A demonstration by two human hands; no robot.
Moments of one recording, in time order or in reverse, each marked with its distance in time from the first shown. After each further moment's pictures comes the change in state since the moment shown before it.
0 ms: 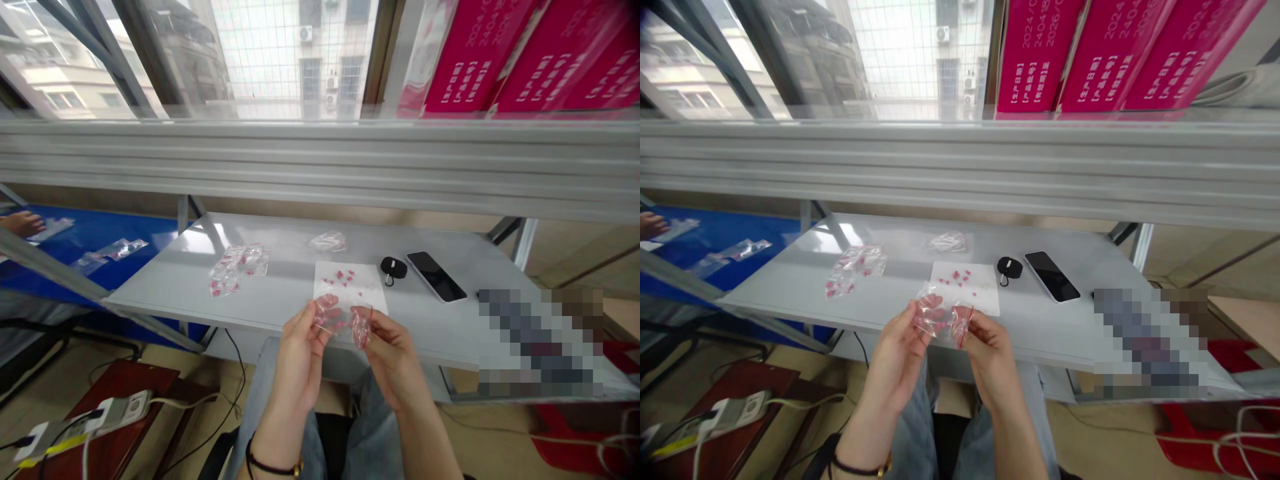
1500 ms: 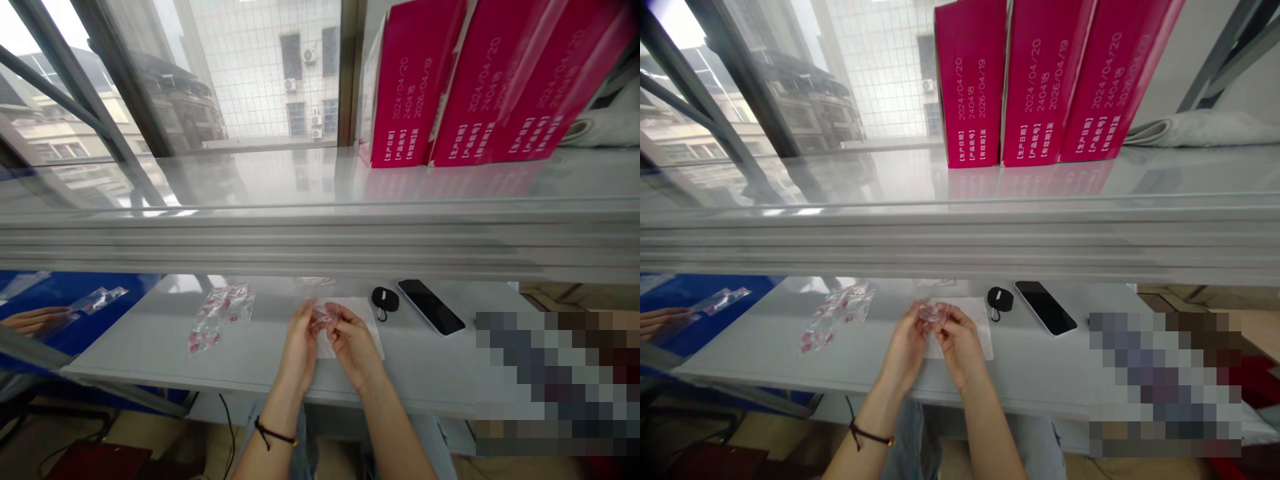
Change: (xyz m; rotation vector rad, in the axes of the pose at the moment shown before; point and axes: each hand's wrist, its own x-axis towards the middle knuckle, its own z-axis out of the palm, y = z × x) left_hand 0.106 -0.019 0.012 0.065 -0.109 0.126; right_hand 0.105 0.026 0.005 0.382 0.099 0.137
